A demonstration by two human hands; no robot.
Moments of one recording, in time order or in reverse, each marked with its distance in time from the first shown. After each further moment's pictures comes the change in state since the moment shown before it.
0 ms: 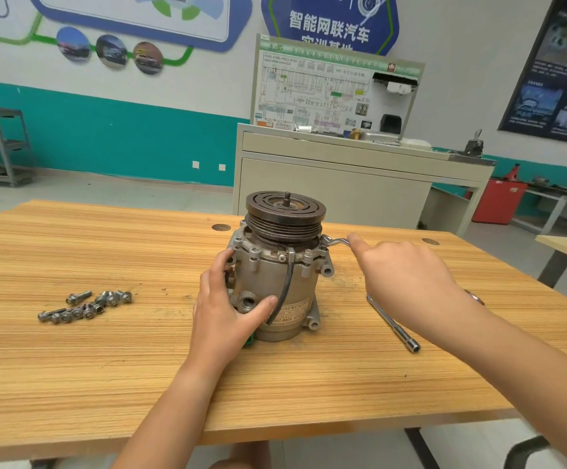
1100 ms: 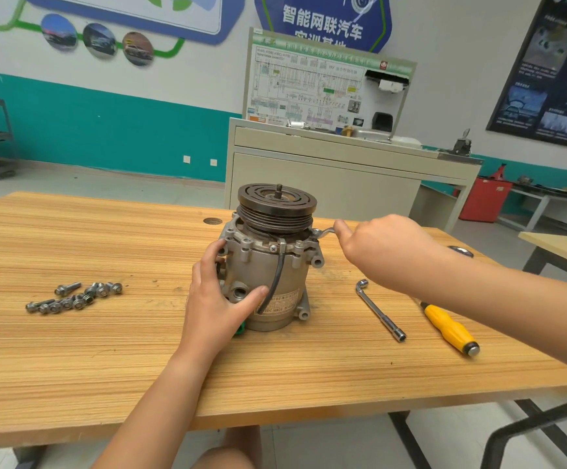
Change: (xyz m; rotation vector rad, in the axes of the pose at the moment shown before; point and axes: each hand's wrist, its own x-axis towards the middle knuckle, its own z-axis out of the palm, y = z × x) left_hand 0.002 -0.004 0.002 -0.049 0.014 0.005; right_hand 0.019 0.014 -0.006 -0.420 -0.039 -0.279
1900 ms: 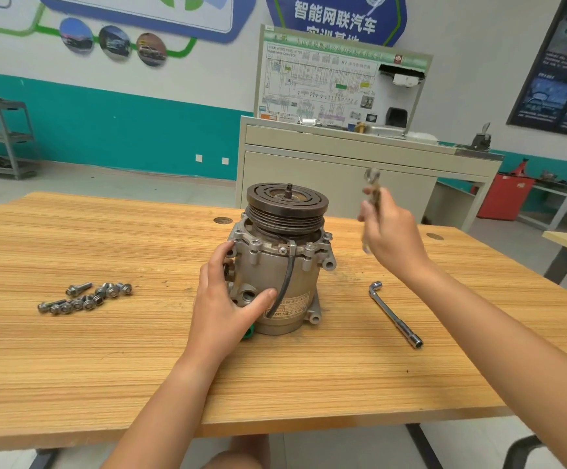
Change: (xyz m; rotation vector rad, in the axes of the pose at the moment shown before) left_hand 0.000 0.000 -0.002 -0.002 -0.012 0.024; right_hand 0.042 -0.003 0.064 1.181 0.576 0.455
